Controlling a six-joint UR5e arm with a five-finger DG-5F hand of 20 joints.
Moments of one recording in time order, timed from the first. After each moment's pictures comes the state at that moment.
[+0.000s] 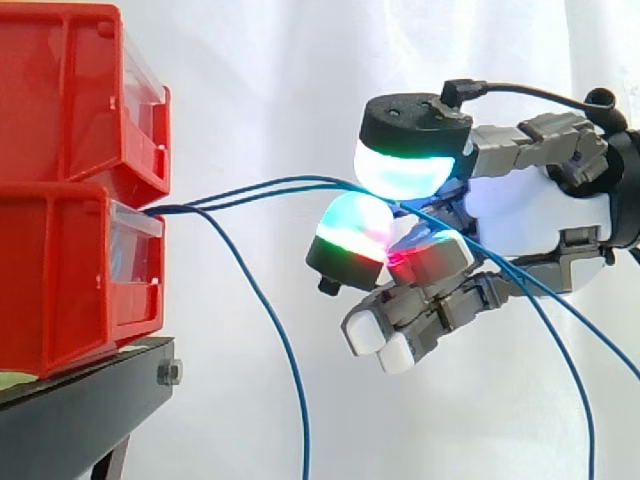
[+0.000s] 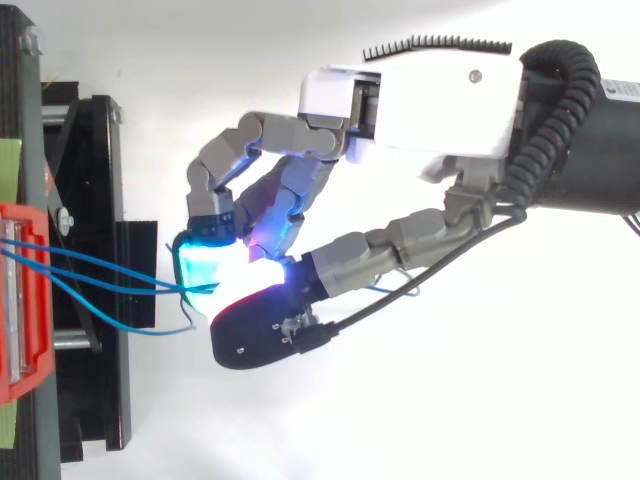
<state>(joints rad) 0.09 -2.24 -1.11 -3.02 -1.39 -0.20</state>
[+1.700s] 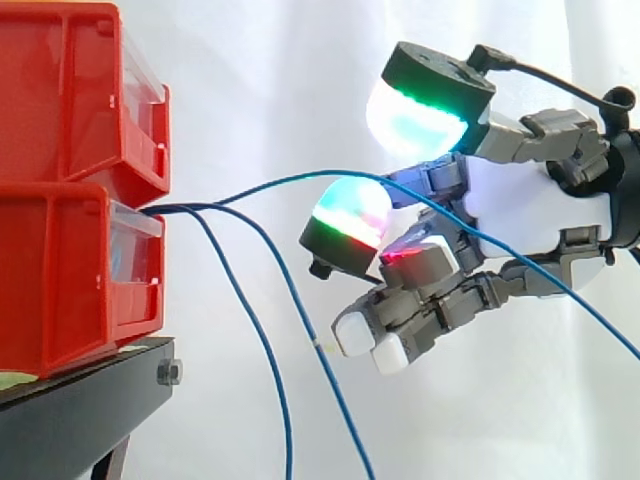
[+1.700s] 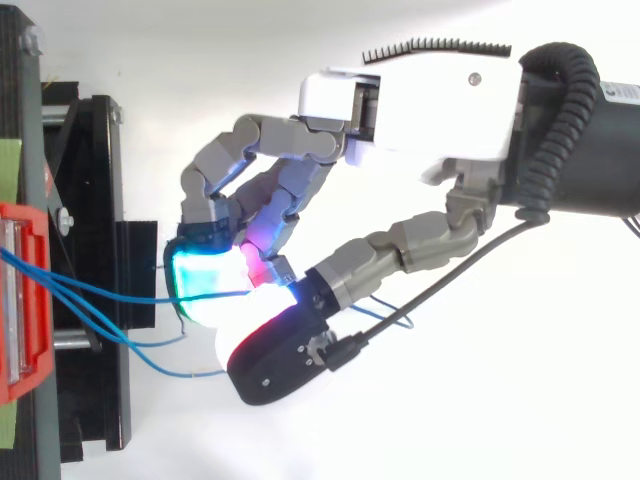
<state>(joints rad) 0.09 -2.24 -1.11 -3.02 -1.39 -0.20</state>
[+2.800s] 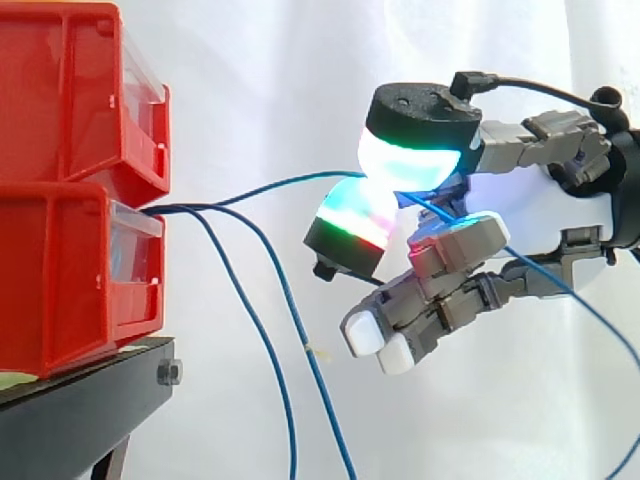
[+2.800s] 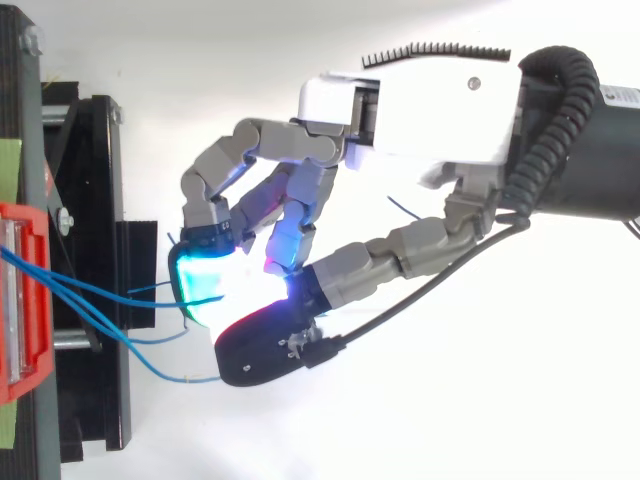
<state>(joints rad) 0.09 -2.24 -1.11 -3.02 -1.38 -0.20</state>
